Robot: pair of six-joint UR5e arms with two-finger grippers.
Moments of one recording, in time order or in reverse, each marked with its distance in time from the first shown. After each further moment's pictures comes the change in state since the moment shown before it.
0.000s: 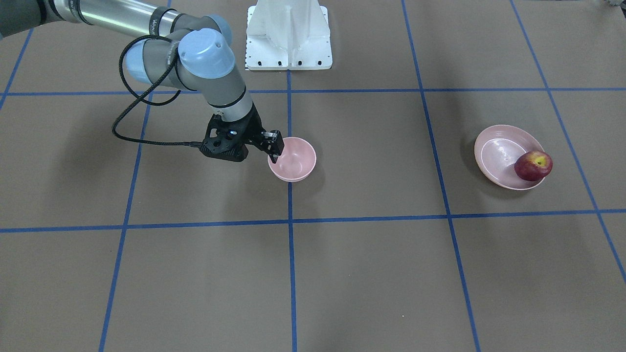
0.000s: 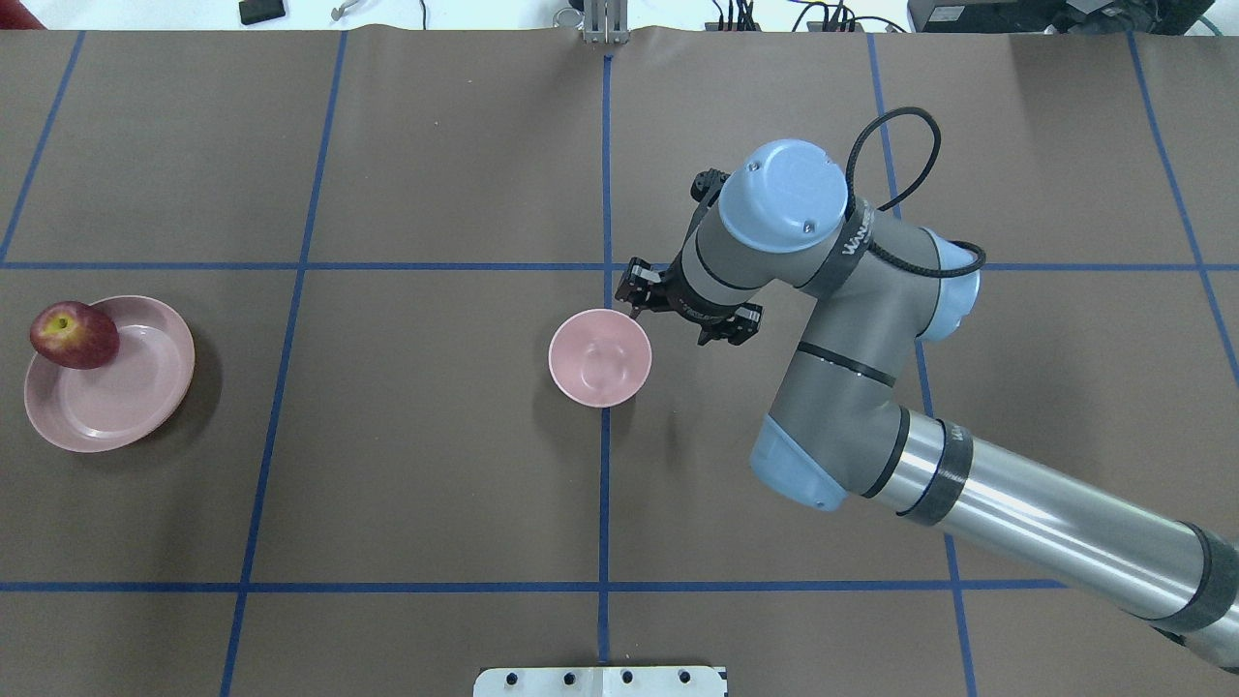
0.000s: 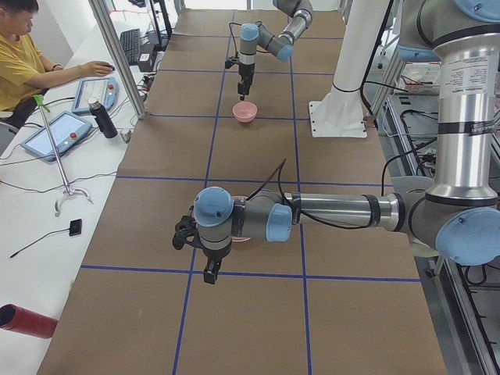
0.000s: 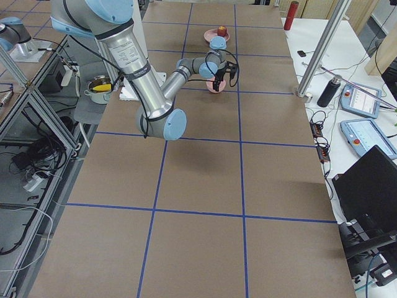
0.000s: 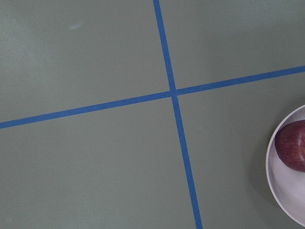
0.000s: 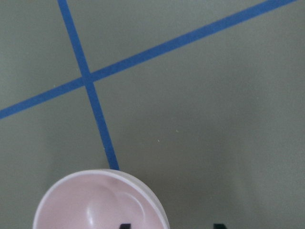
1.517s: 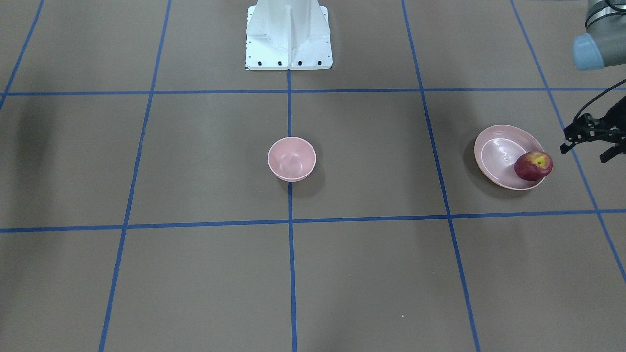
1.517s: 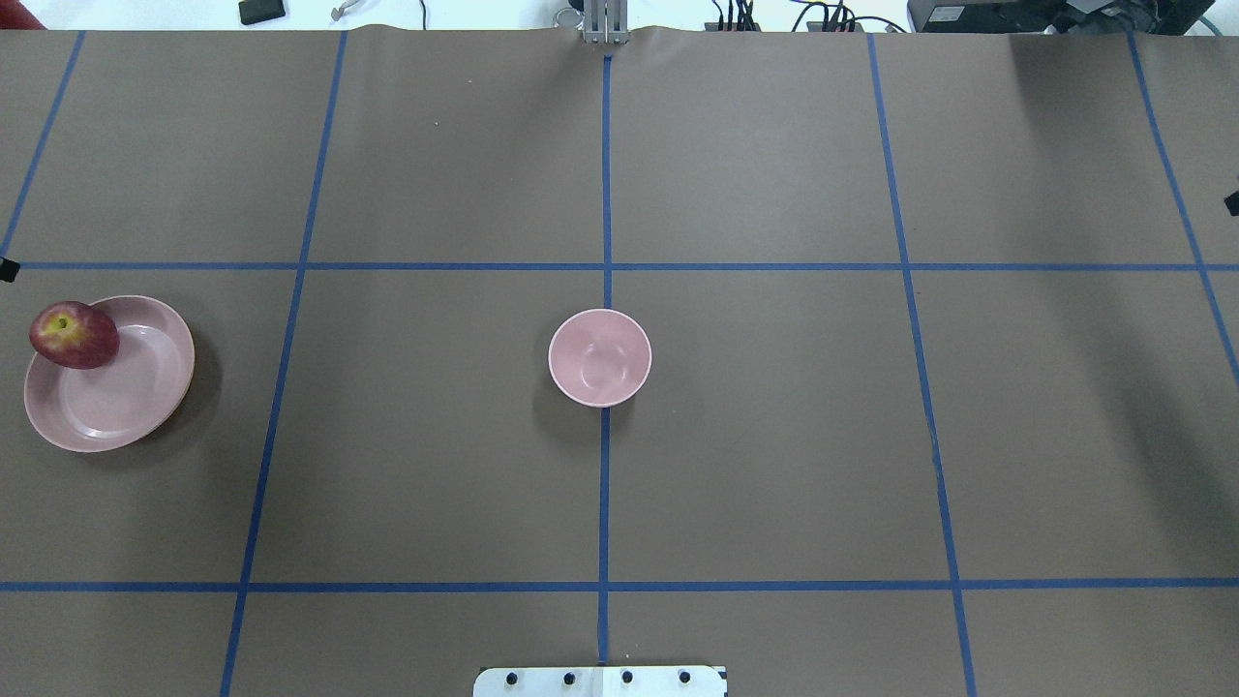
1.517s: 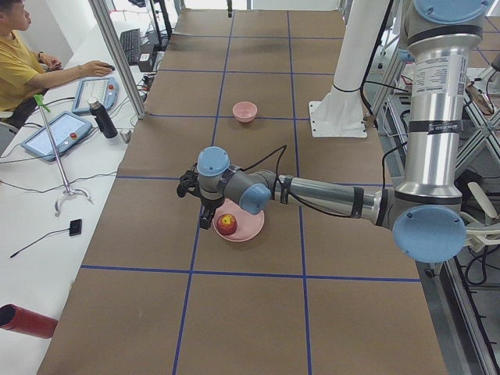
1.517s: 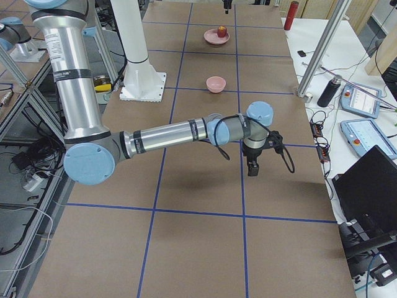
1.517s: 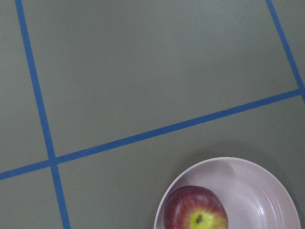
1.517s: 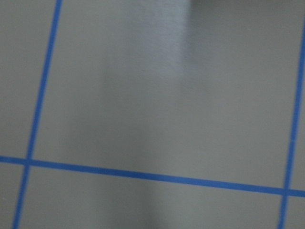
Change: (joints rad) left arm 0.374 -0.038 -0.039 -0.340 0.086 -0.462; right arm 0.825 -0.558 -0.032 -0.135 0.333 -1.495
